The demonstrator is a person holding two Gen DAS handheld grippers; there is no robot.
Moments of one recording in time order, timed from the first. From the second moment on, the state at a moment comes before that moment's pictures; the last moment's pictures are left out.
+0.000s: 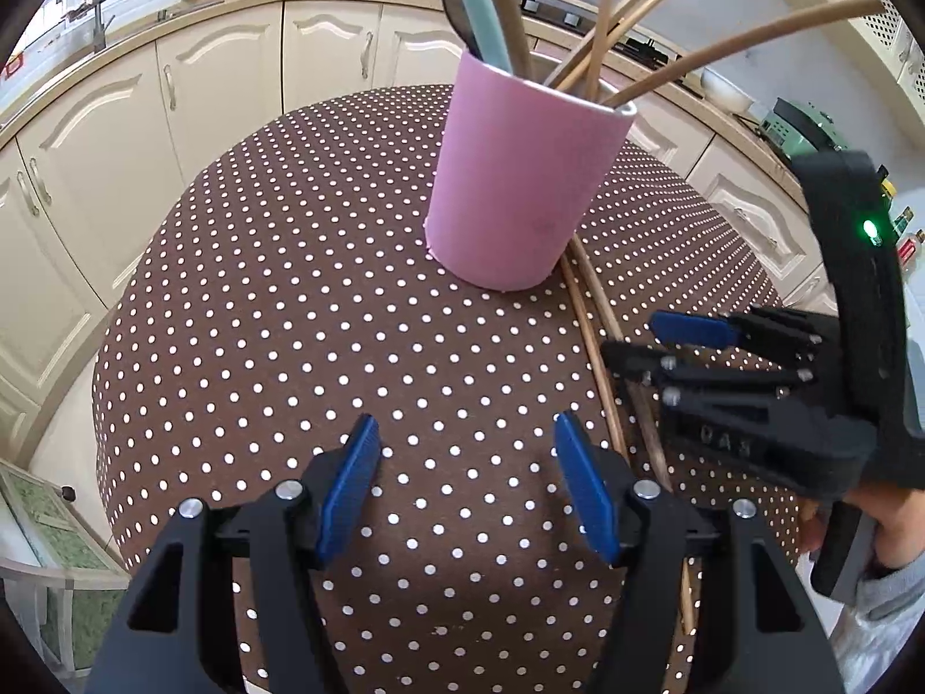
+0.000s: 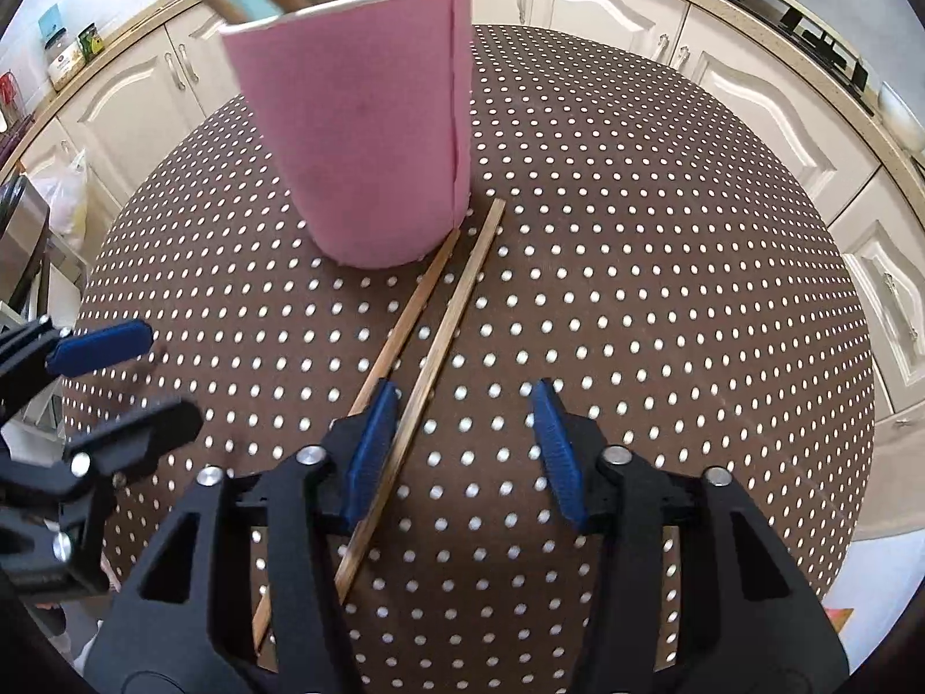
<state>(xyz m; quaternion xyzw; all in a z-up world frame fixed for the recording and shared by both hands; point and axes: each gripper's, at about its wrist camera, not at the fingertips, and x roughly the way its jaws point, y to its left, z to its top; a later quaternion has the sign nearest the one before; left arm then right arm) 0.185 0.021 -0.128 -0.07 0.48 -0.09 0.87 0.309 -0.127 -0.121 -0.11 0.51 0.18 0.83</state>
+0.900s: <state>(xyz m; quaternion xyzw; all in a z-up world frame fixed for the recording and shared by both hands) 0.247 -0.069 -0.136 0.01 0.56 -0.11 0.82 0.302 -0.200 -0.125 -0.02 0.53 0.22 0.82</state>
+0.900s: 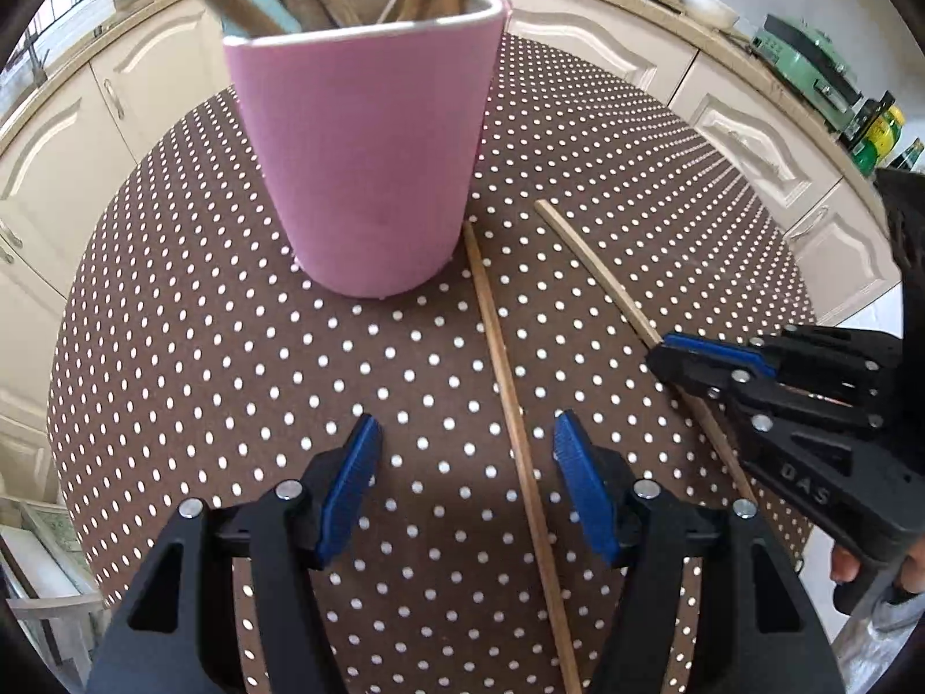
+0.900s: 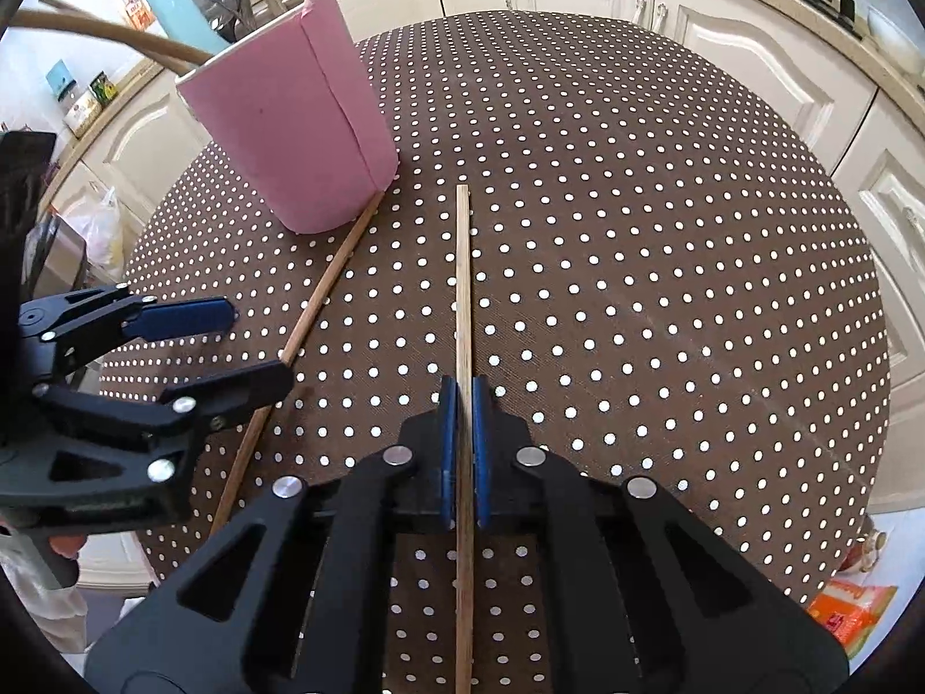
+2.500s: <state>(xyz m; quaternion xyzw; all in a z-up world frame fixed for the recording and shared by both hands) 0.124 -0.046 -0.042 0.01 0.26 -0.21 0.94 0.220 -0.211 -0.025 0.06 0.32 0.23 0.91</state>
